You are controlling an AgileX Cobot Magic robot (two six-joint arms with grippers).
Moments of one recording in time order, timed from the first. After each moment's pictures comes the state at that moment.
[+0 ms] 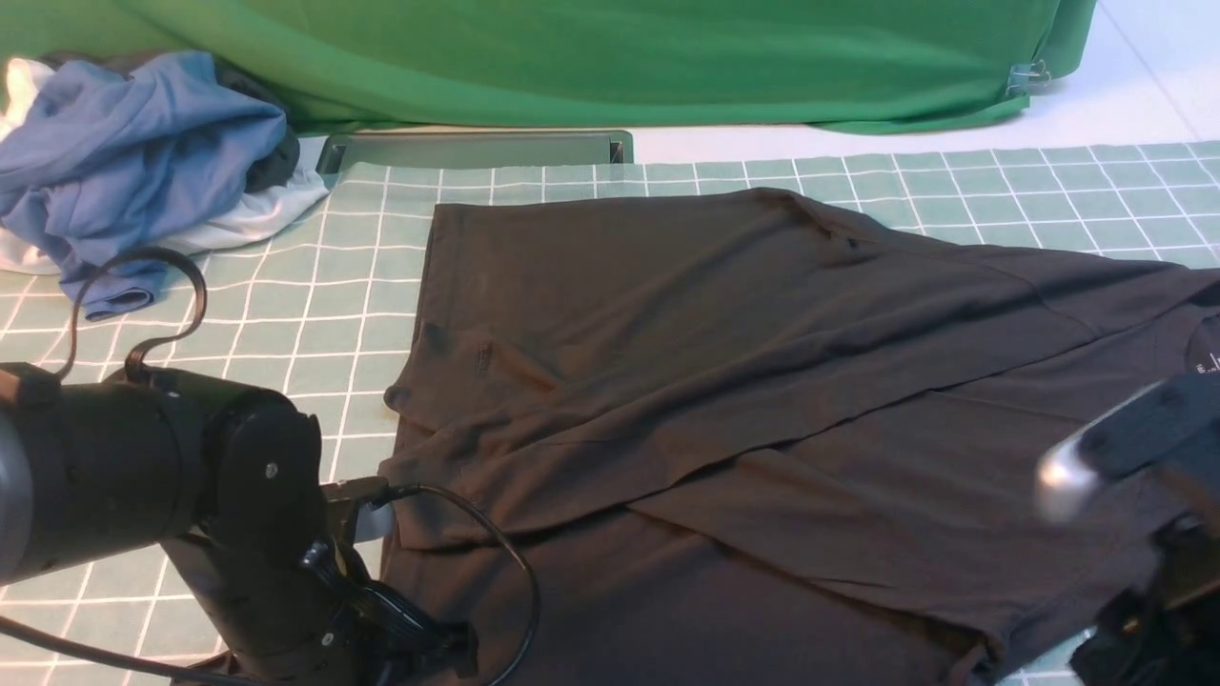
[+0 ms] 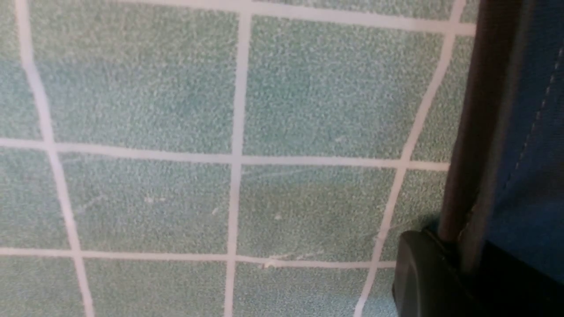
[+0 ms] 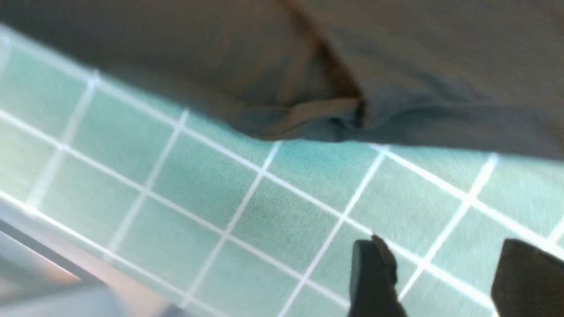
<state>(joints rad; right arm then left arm) 0.39 1.15 -0.66 0.06 0.94 -0.12 -0.48 1.52 -0.69 -0.19 0.88 -0.40</state>
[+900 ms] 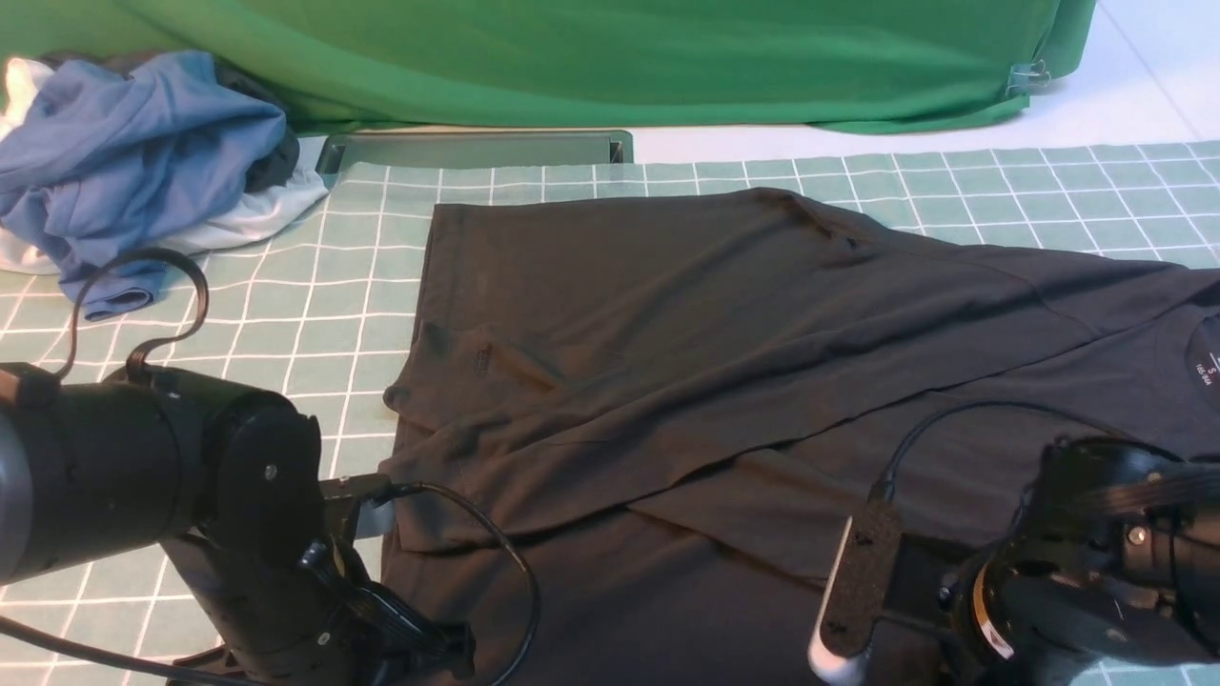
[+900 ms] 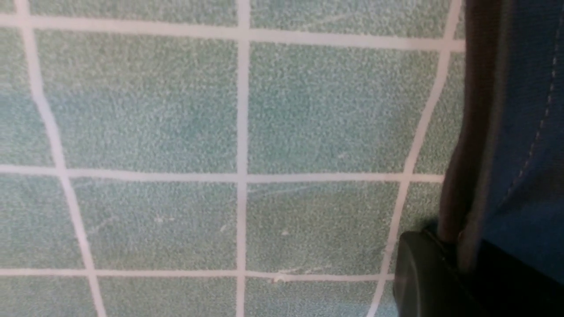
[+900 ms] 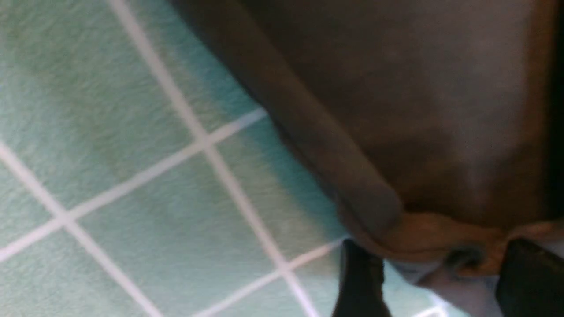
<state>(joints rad) 0.77 1.56 -0.72 -0.34 0.79 -0.01 -0.48 1.52 -0.69 -0.17 0.87 -0.39</state>
